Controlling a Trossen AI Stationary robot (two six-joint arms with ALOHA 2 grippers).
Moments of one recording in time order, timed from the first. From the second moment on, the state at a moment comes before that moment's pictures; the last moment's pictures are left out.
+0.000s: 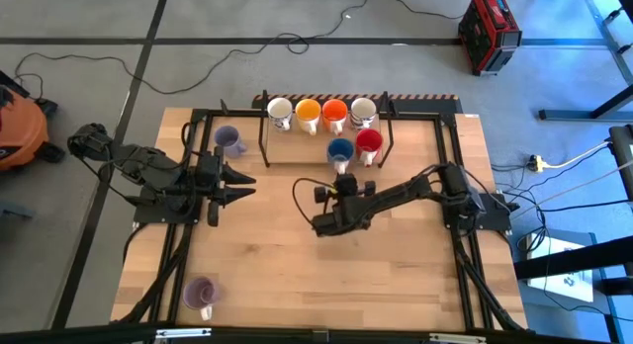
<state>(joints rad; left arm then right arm) -0.46 0.79 0.99 -0.41 -0.54 -0.33 0.20 2.12 1.49 -1.00 1.13 1.70</state>
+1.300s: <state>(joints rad) -0.46 0.79 0.99 -0.41 -0.54 -0.33 0.08 2.12 1.49 -0.86 1.07 1.51</state>
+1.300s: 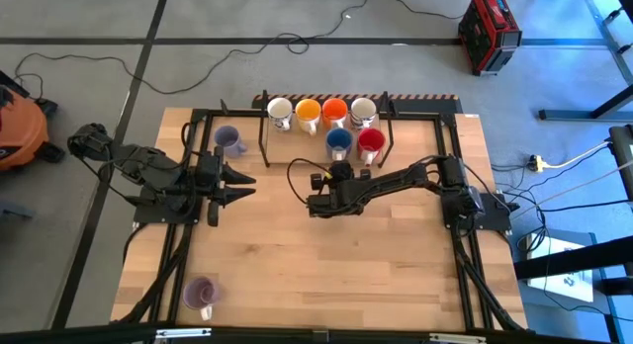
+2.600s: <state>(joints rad) -0.46 0.80 0.99 -0.42 -0.54 -0.30 0.33 1.82 1.49 -0.95 1.08 1.40</state>
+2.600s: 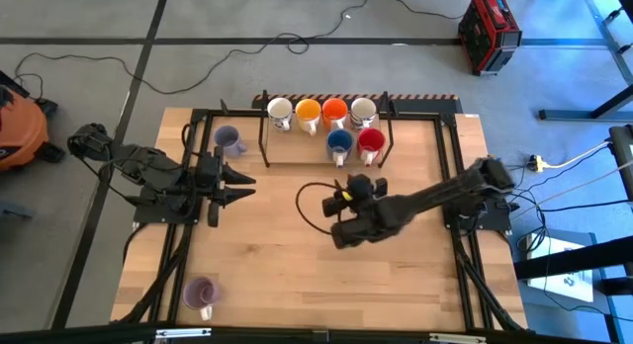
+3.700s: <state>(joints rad) 0.21 0.96 0.99 -1.12 -0.21 -0.63 0.67 1.70 1.49 -0.87 0.81 0.85</state>
